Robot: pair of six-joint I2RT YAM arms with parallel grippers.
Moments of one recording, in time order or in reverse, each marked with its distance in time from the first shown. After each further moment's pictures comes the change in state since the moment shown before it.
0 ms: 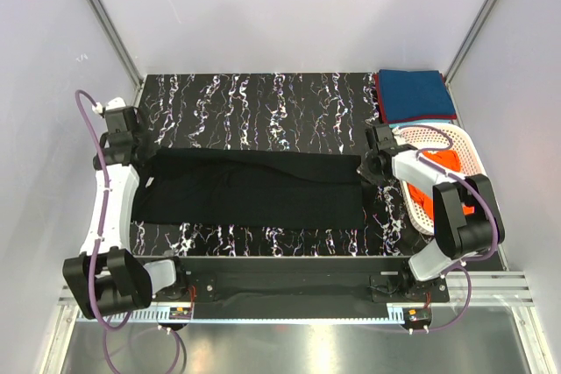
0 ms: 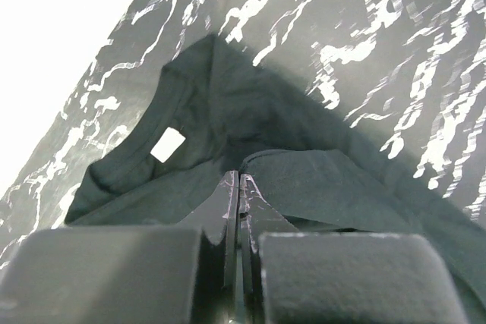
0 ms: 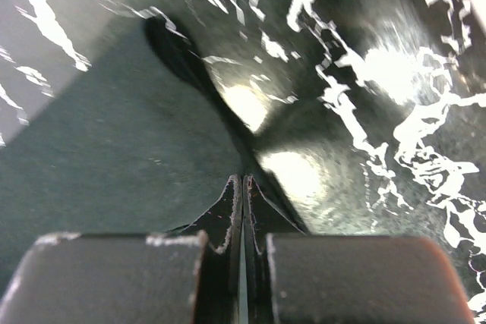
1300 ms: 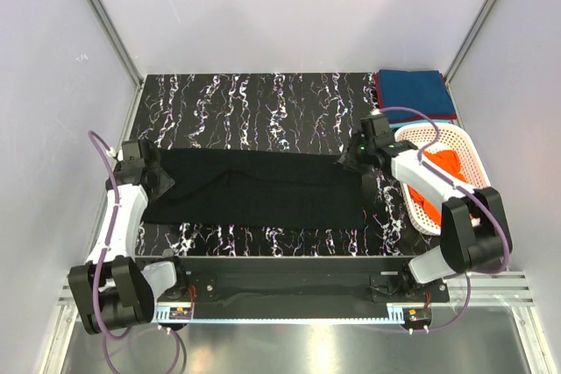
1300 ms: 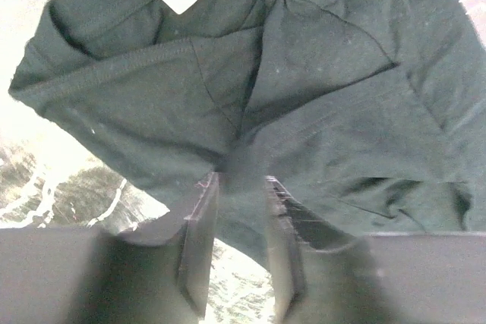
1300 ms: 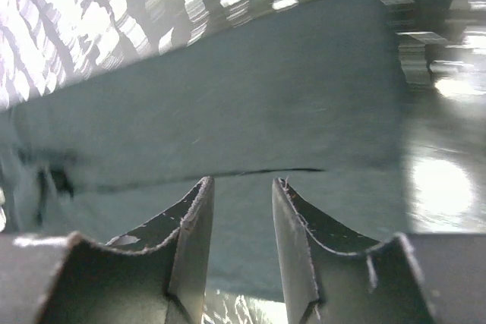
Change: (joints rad) left arm 0.002 -0.082 -0.290 -0.090 0.034 -0.177; right arm 0.050 -0.113 0.034 0.062 -0.226 -0.120
